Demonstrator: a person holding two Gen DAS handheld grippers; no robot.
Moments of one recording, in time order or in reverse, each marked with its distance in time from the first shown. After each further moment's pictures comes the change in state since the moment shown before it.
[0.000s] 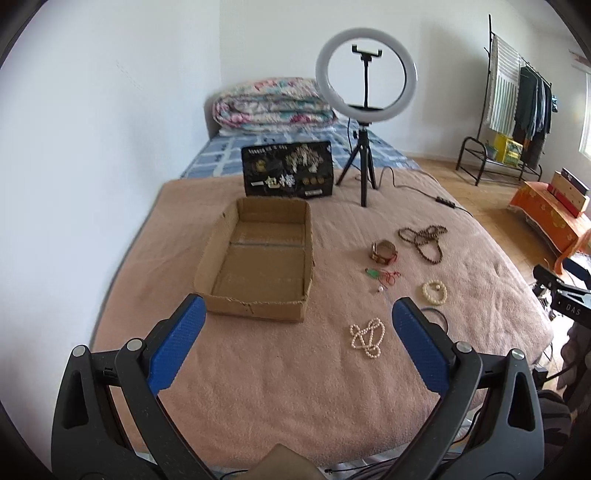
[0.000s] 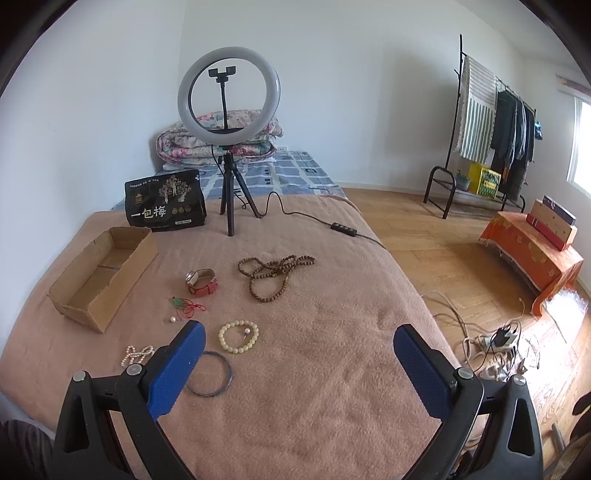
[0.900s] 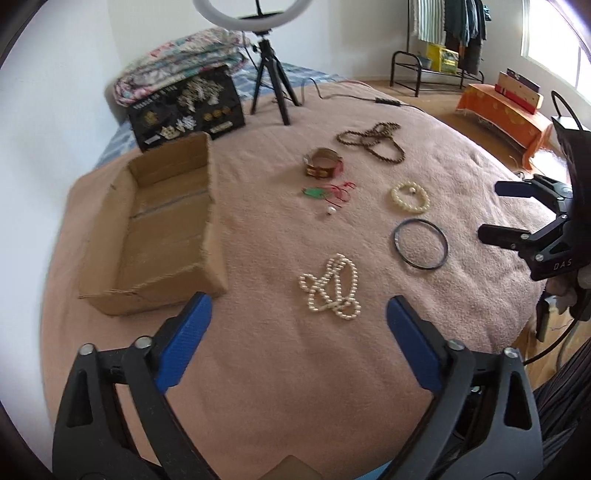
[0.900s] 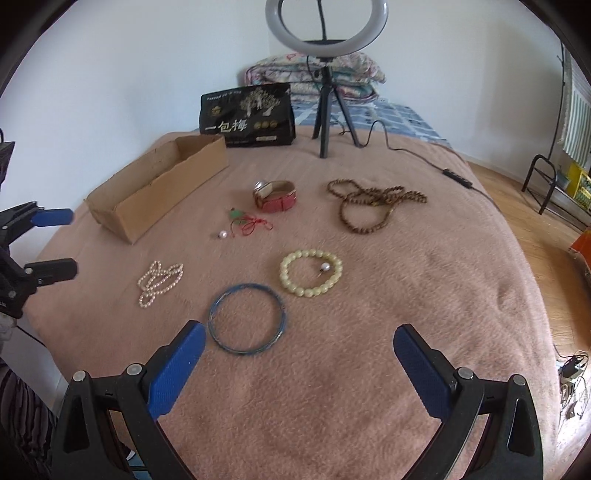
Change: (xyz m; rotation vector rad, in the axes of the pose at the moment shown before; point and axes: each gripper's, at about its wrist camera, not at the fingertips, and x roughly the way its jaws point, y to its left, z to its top) left arm 0.114 -0.062 -0.051 0.312 0.209 -0.179; right arm 0.106 0.040 -0.063 -0.175 0.228 0.376
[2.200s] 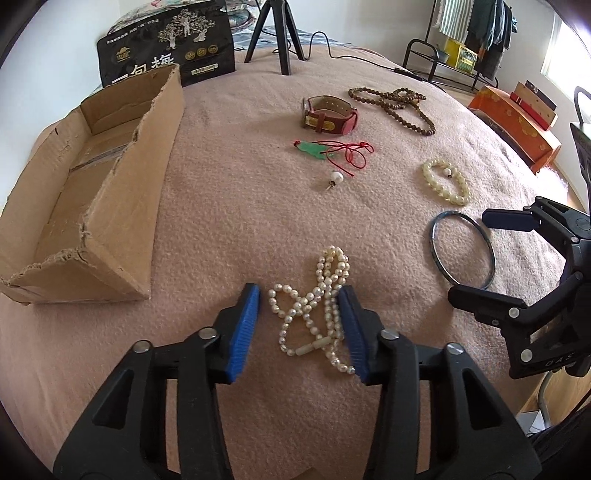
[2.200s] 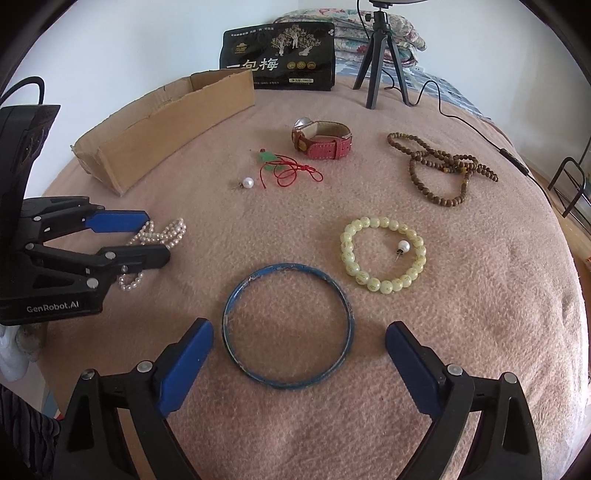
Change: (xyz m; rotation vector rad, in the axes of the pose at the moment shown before) left arm 0.093 0.001 -0.002 -0.120 0.085 -0.050; right arm 0.076 0.038 0.009 -0.089 0.161 0.014
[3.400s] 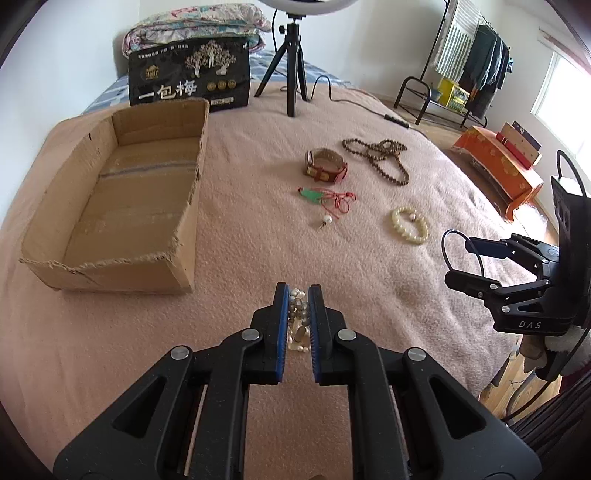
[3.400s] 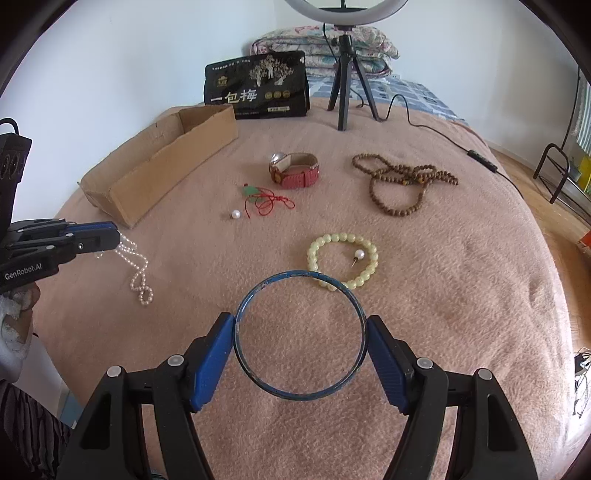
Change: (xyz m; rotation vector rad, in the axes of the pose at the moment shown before) left arm -0.071 0.018 0.002 -0.084 -0.103 -0.091; right arm -0.054 -0.018 -0.004 0.077 -0.085 -0.013
